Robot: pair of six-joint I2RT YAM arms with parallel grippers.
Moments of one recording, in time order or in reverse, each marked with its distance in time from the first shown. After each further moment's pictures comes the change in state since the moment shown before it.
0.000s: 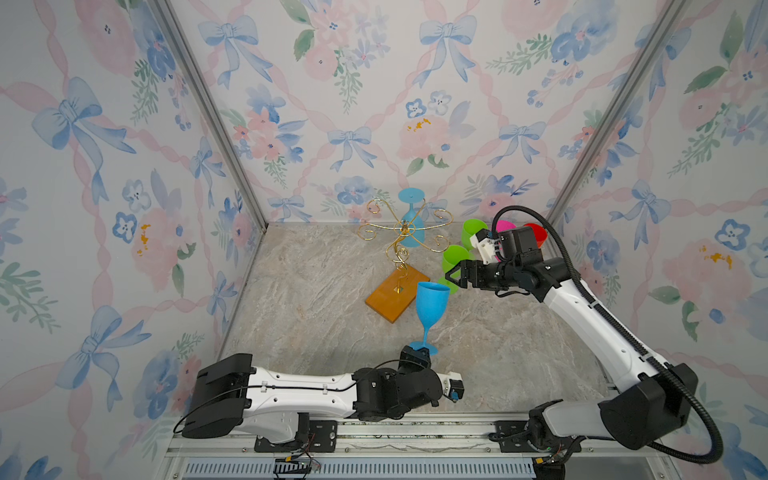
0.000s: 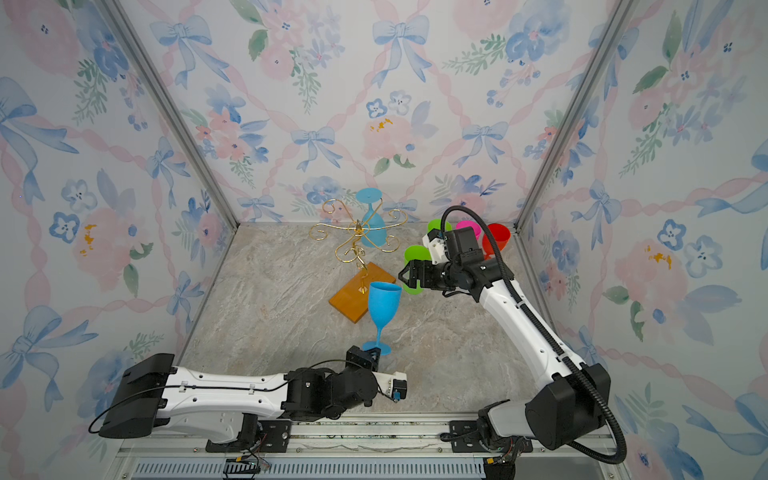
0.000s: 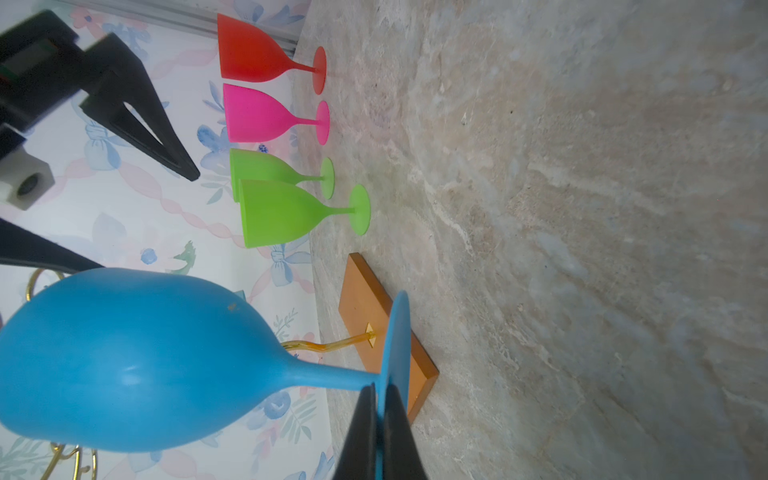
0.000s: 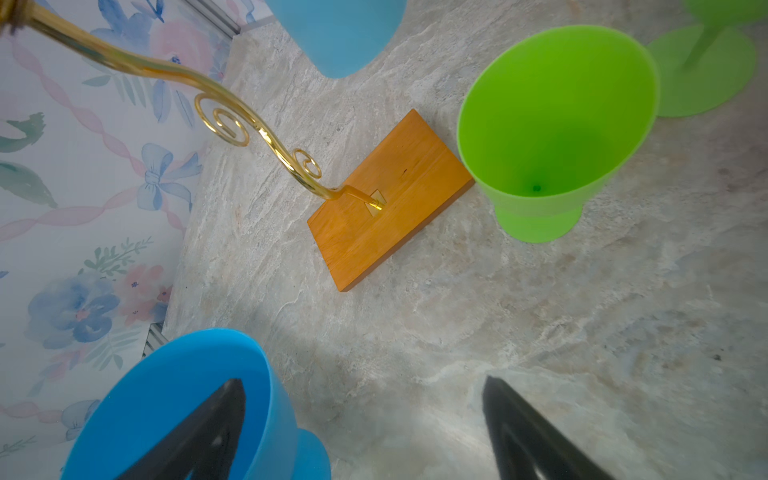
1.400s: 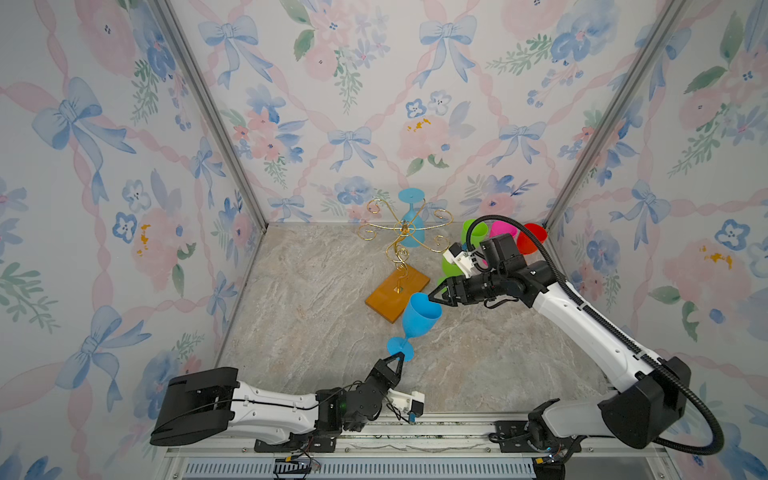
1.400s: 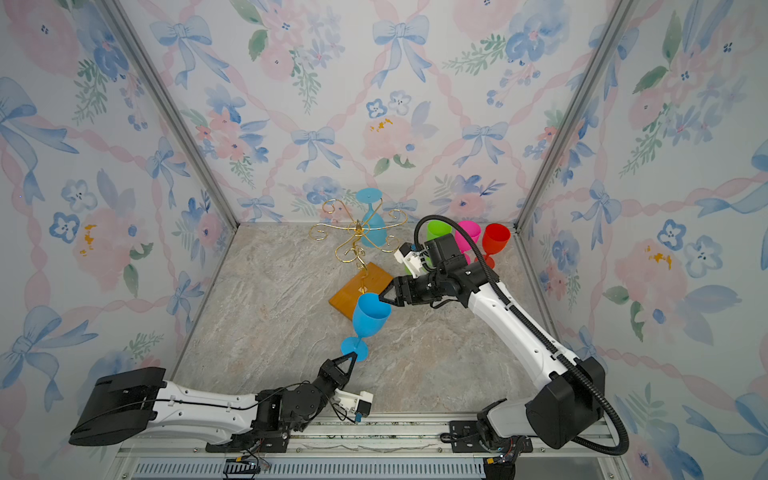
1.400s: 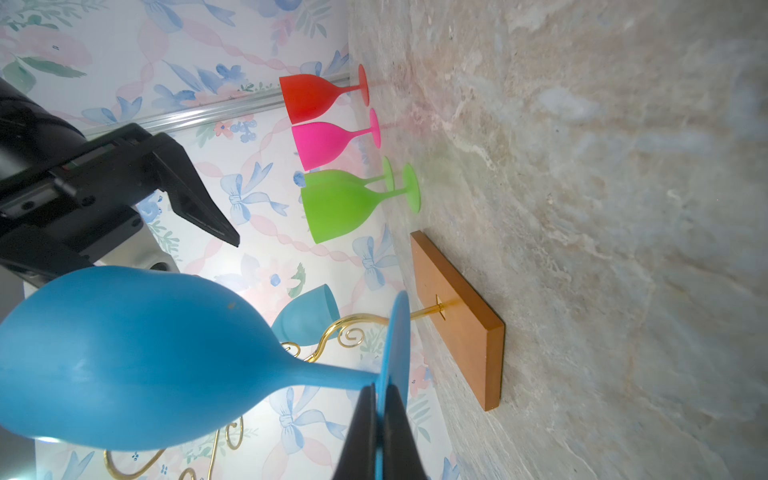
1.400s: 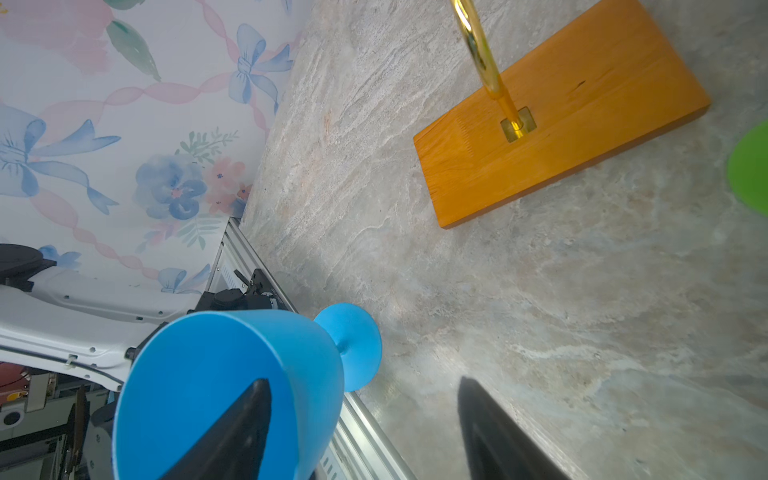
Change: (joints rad) left arm 0.001 -0.201 -0.552 0.768 -0.034 0.663; right arm 0.115 0.006 -0.027 -0.027 -0.216 -0.052
